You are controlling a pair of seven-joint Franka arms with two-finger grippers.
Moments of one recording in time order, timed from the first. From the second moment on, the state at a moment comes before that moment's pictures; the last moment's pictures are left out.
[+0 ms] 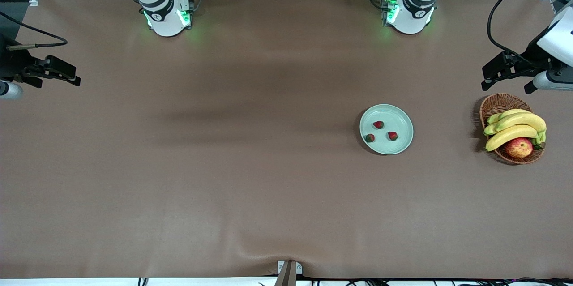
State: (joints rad) left arm -0.05 -0.02 -0.04 -1.59 -0.01 1.67 0.01; right arm 0.01 0.02 -0.04 -1.54 0.03 1.48 -0.05
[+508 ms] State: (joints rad) left arm -0.05 -0.02 -0.04 -1.59 -0.01 1.67 0.01; right arm 0.02 0.03 -0.04 -1.54 0.03 1.48 -0.05
